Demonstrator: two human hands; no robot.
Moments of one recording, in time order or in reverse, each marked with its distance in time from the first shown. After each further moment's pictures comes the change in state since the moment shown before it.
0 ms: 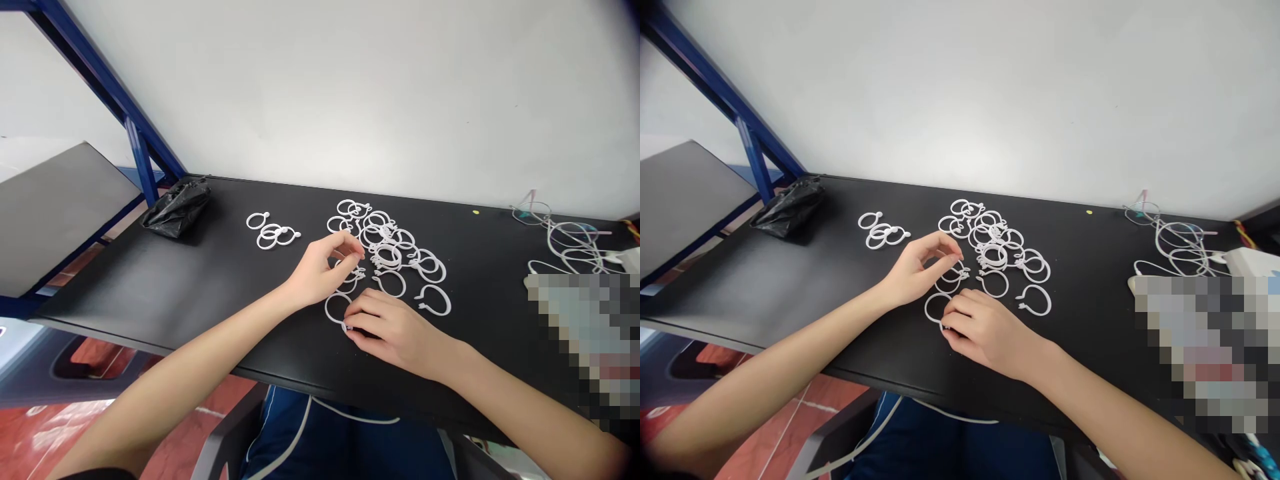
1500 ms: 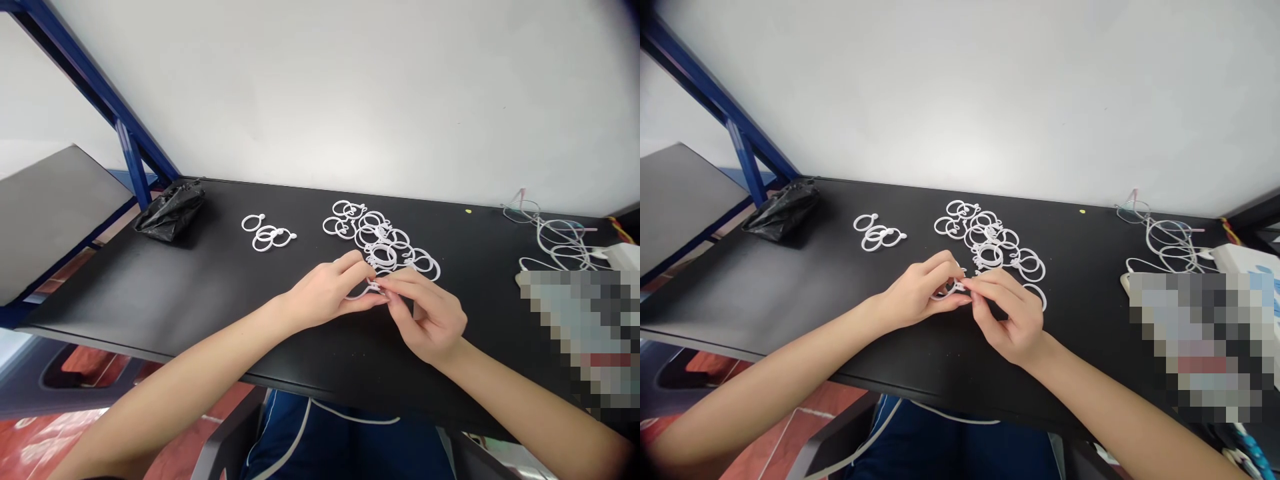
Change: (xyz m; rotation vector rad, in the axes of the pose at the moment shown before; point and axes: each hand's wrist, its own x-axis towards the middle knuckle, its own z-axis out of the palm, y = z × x) left_hand -0.014 0.006 0.006 0.471 -0.166 0.440; right_hand -0.003 0.006 -0.008 0.061 0.675 0.047
